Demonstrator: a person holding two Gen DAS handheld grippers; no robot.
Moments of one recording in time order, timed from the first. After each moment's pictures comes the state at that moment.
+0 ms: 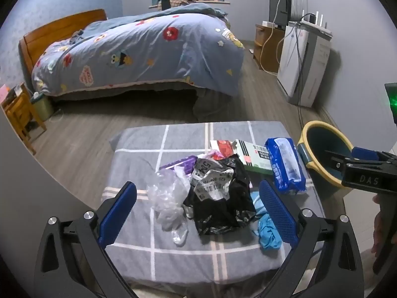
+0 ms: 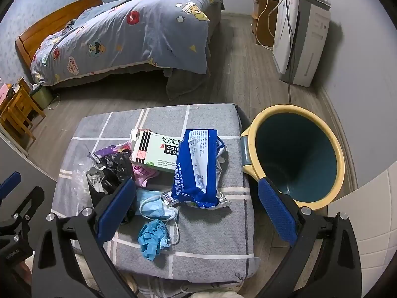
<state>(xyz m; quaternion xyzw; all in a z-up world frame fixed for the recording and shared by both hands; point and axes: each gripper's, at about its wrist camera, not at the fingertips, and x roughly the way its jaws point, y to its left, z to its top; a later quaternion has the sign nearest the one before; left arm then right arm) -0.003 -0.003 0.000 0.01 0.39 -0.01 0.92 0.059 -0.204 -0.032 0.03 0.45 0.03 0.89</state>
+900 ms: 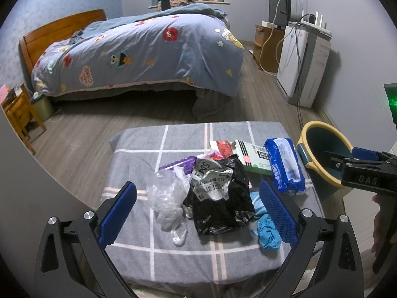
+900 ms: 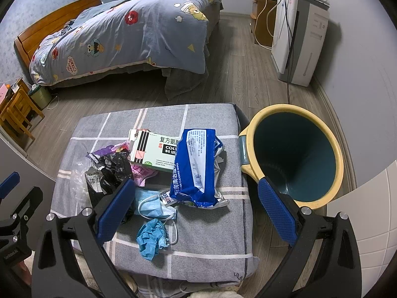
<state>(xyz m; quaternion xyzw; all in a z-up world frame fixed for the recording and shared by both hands) -0.003 -0.002 -0.004 0.01 0.39 -0.01 0.92 0.059 -0.205 -0.031 0.03 0.45 0.03 0.89</state>
